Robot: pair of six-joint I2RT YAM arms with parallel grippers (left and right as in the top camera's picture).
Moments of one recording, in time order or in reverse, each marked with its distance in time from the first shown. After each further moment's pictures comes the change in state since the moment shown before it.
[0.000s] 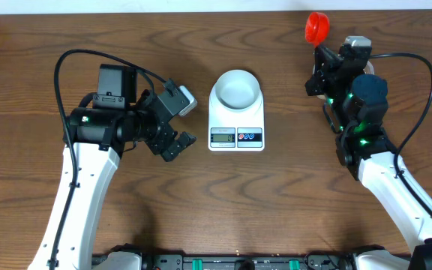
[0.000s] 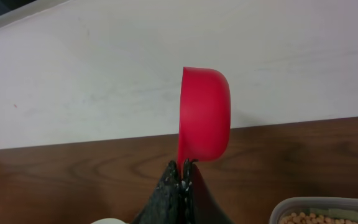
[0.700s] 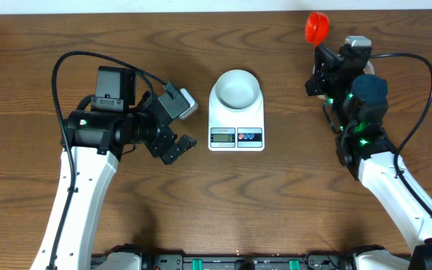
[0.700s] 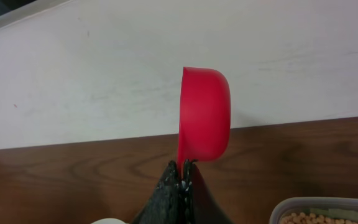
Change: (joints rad) left arm 0.000 -0.020 0.000 -0.019 0.025 0.026; right arm 0.000 0.000 0.000 0.000 0.000 0.000
